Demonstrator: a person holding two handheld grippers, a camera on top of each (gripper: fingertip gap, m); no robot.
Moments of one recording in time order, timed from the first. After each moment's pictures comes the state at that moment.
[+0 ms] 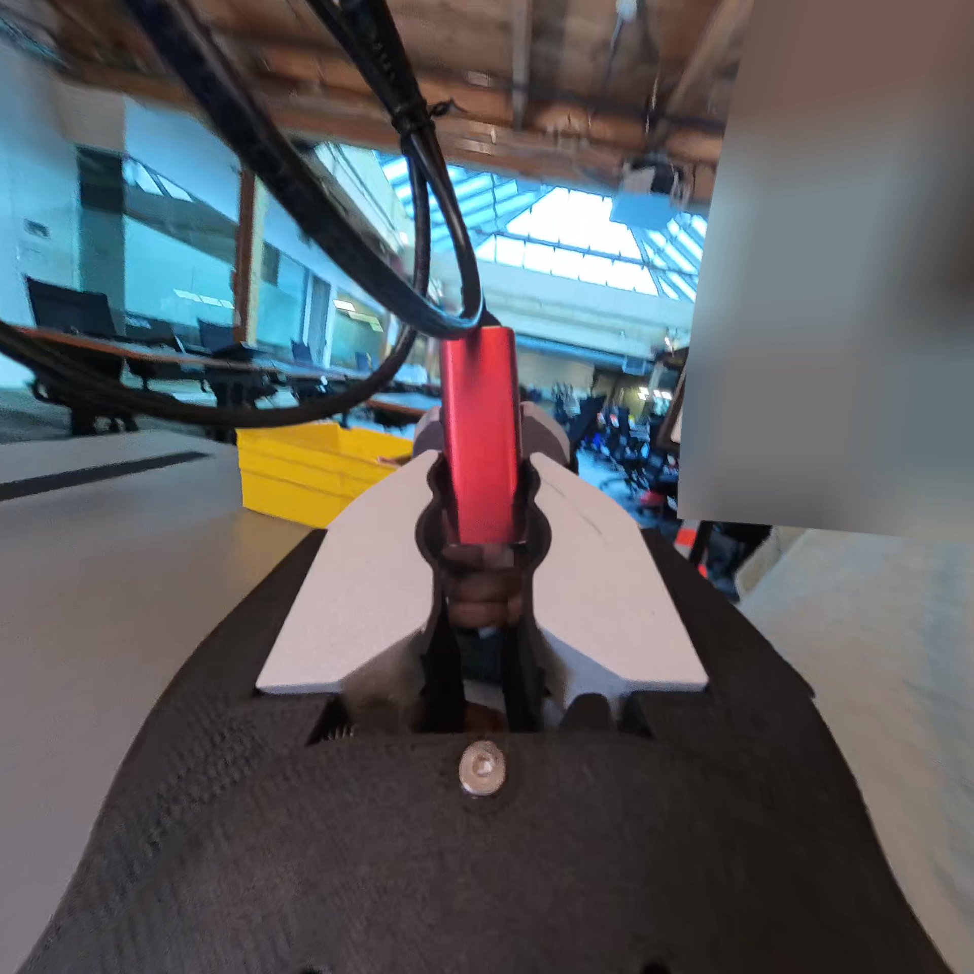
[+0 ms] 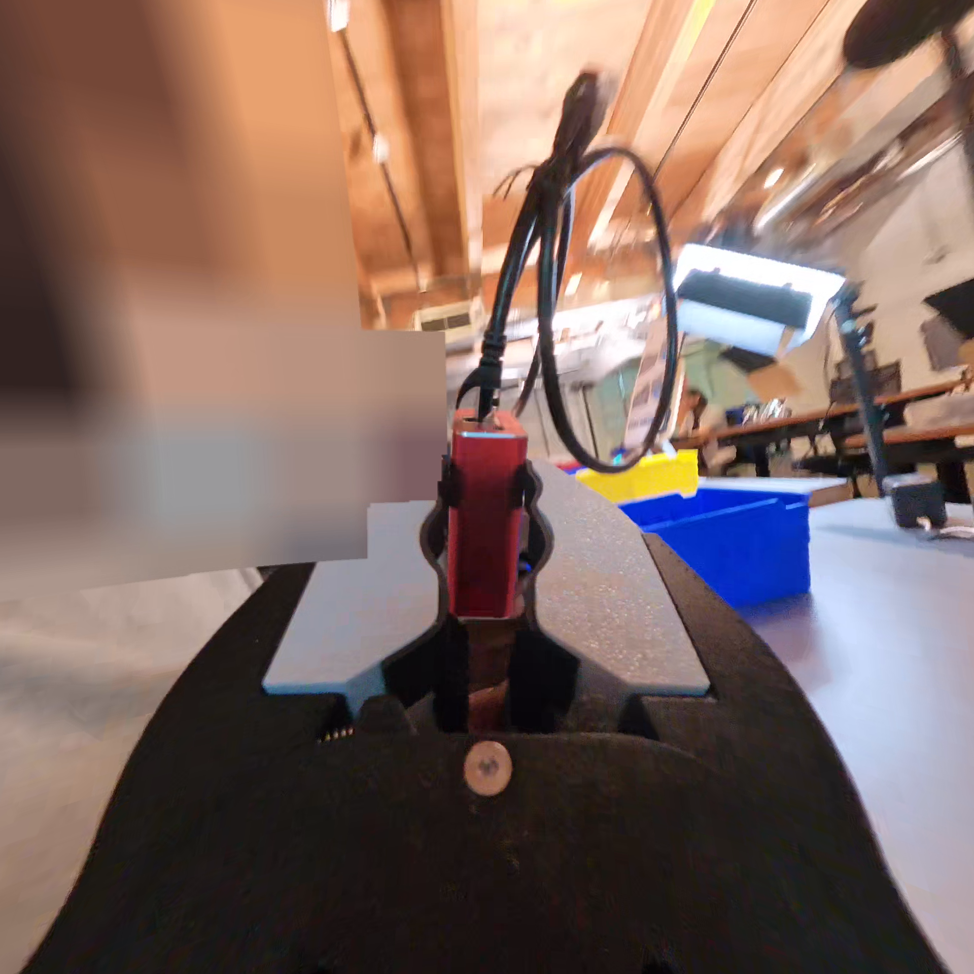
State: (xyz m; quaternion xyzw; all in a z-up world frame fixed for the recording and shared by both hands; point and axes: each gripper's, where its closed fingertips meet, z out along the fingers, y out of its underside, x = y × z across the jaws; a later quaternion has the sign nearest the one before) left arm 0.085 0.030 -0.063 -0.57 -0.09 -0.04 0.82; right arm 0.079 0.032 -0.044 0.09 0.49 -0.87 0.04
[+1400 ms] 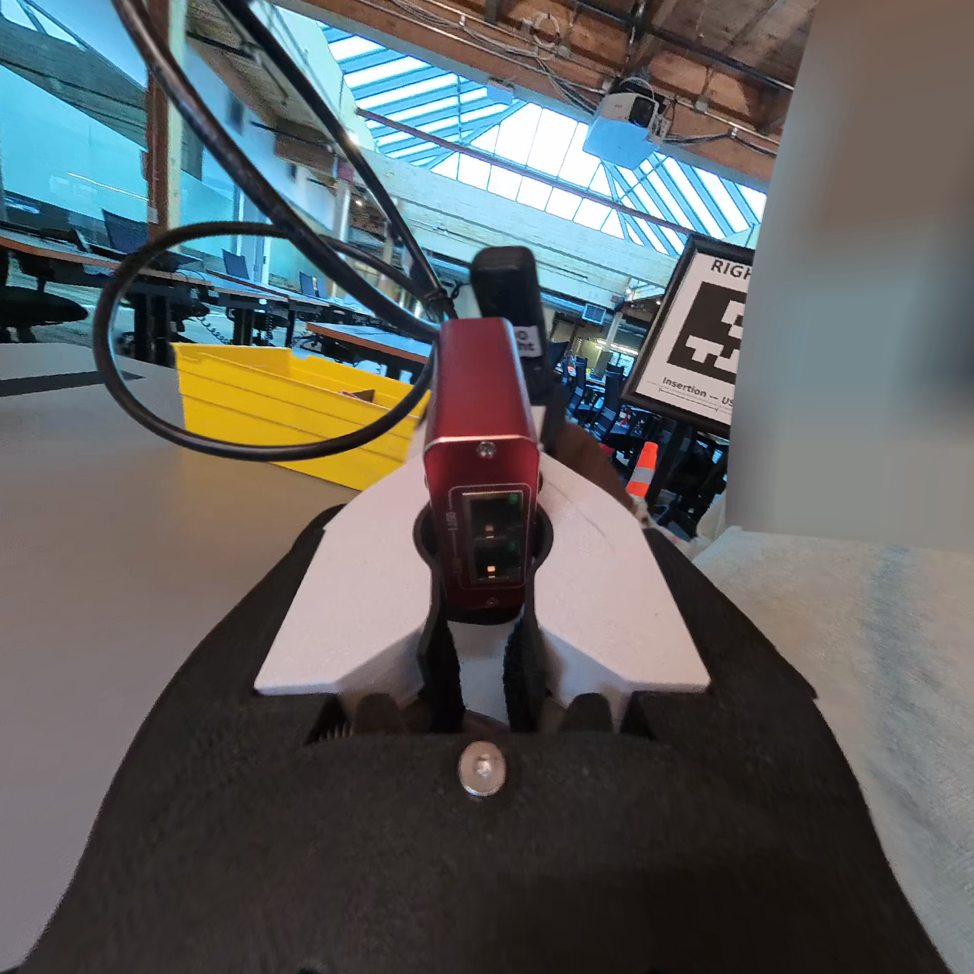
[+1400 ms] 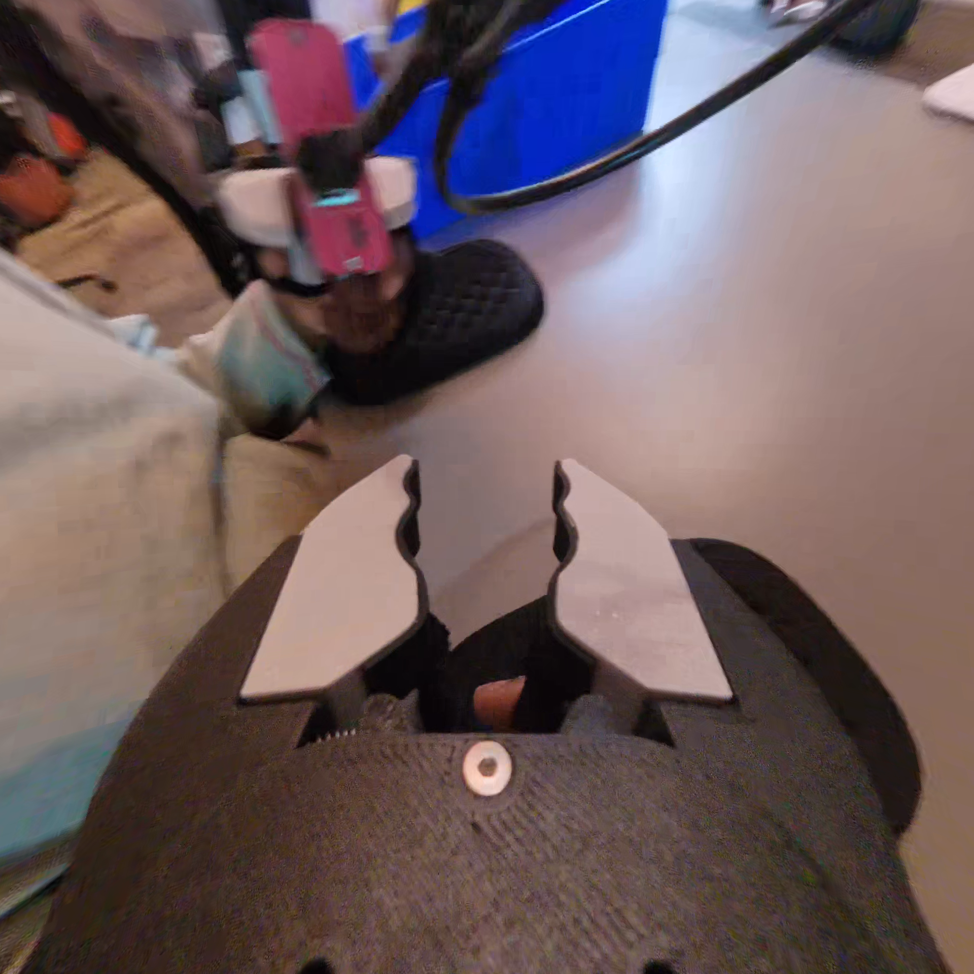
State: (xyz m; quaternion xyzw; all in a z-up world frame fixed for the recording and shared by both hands) left arm 0.086 0.035 -0.088 -0.61 -0.09 -0.10 0.78; right arm 0.083 0.100 -0.141 0.22 0.82 -0.53 0.00
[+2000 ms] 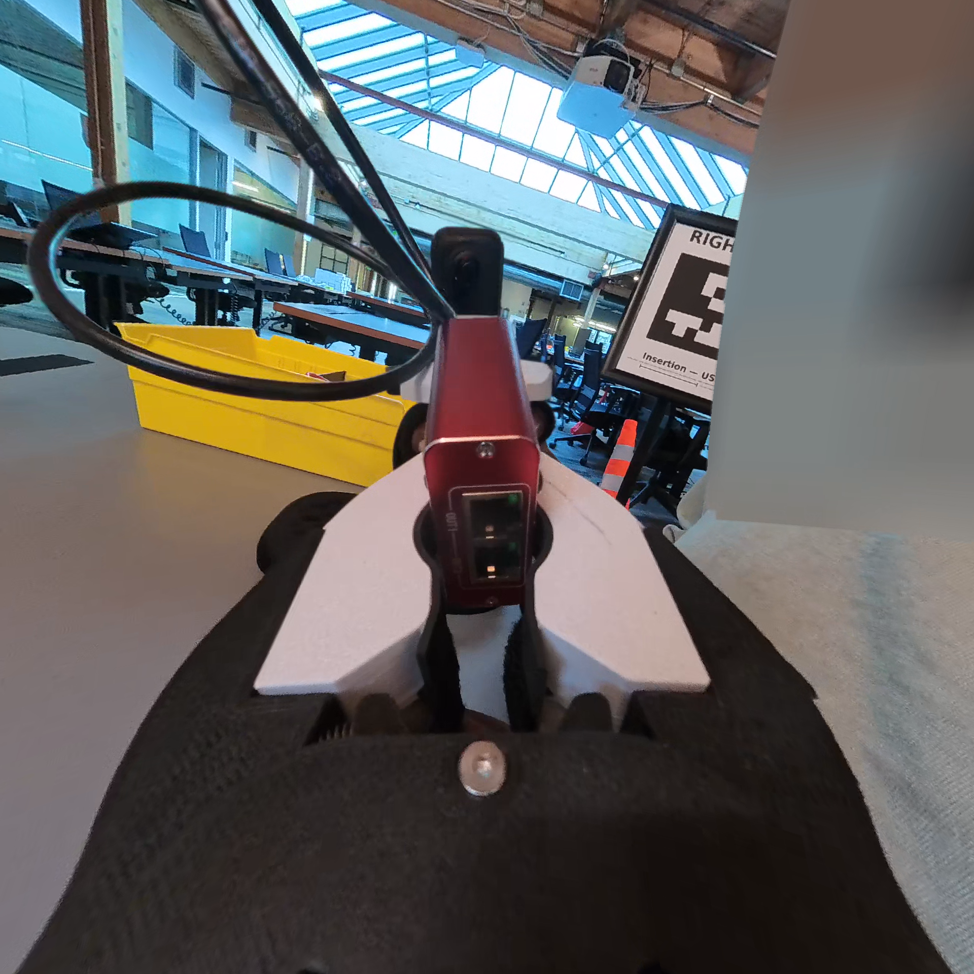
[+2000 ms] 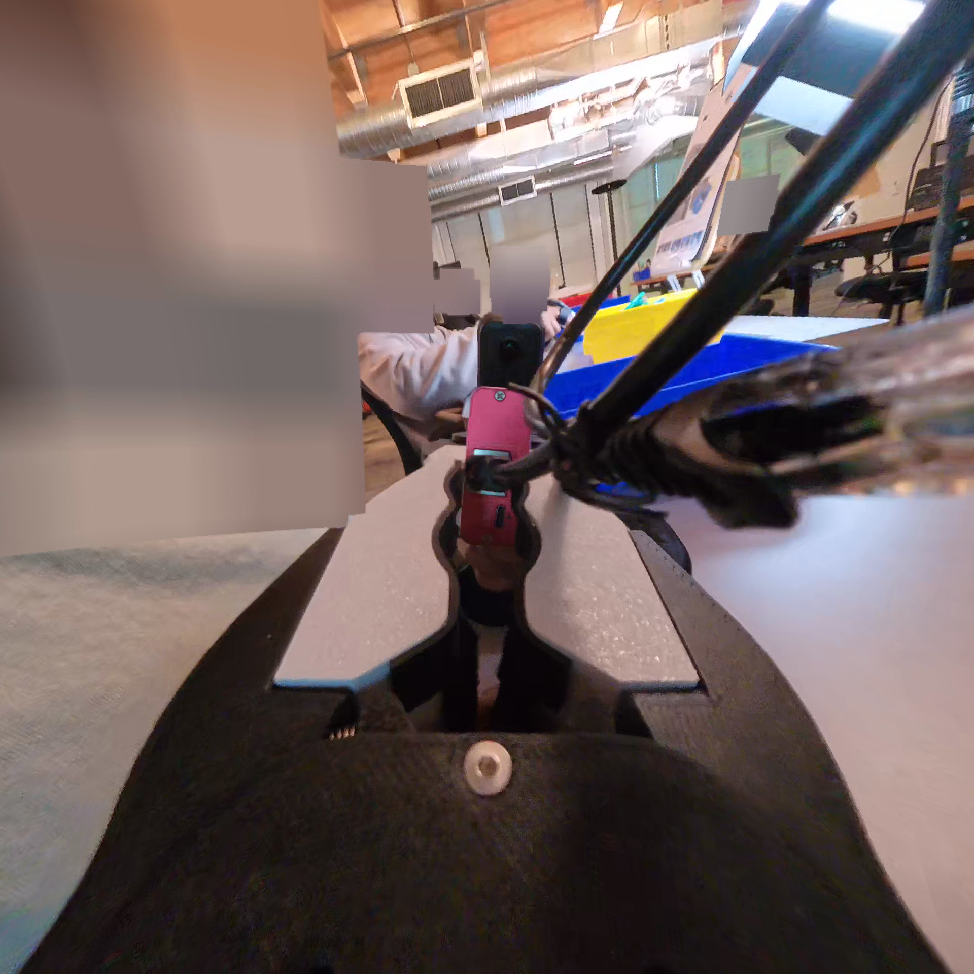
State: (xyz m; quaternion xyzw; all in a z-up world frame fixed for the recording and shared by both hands) left arm 0.099 0.047 -0.096 -0.63 -0.07 -0.12 0.77; right arm 0.095 0.044 -0.072 0.09 0.64 -0.76 0.07
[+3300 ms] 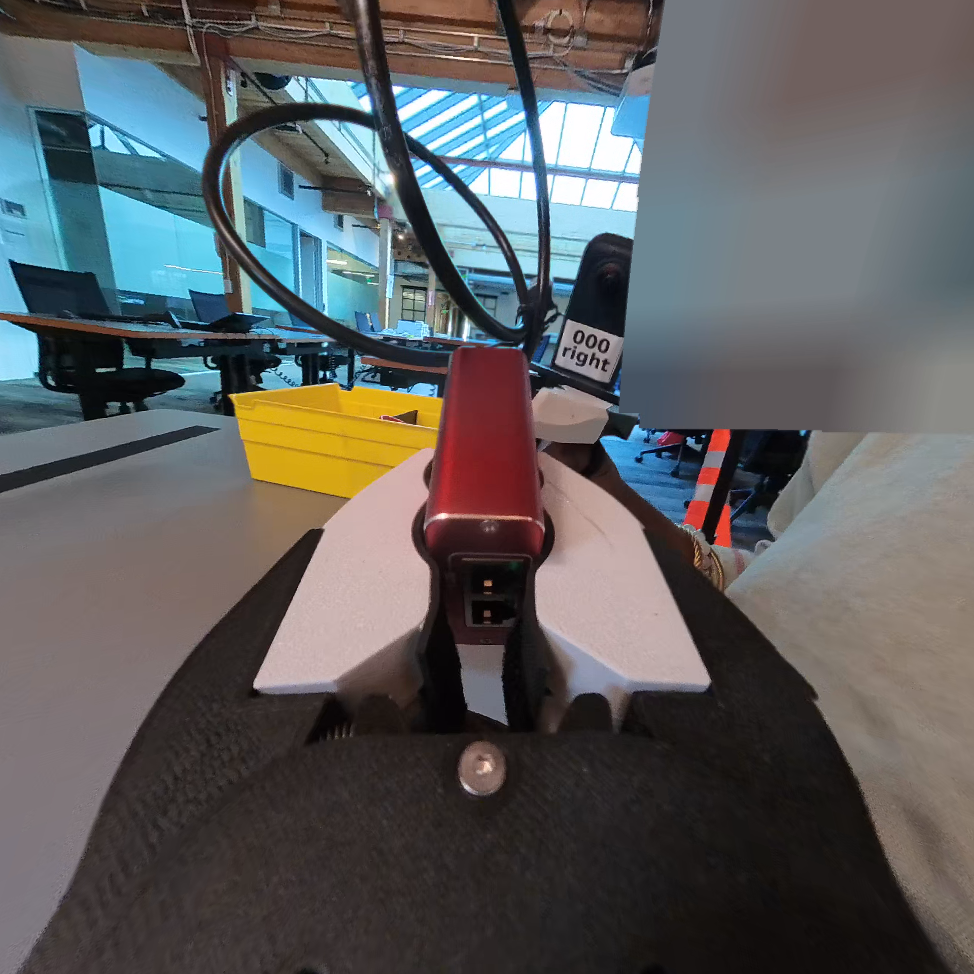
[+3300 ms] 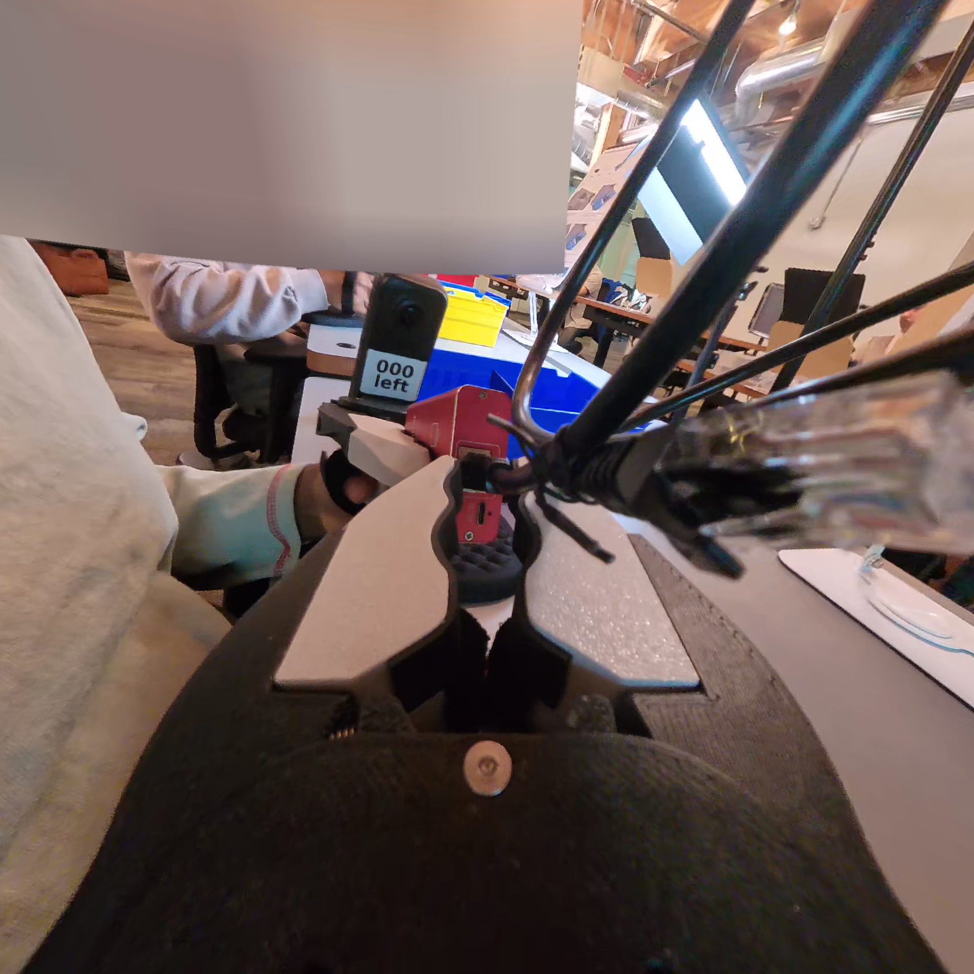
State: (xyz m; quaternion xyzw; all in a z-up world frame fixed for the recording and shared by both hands) left arm 0.088 0.046 -0.088 -0.62 -0.06 -0.01 0.79; right arm 0.087 0.039 -0.071 0.03 0.68 -0.71 -0.19
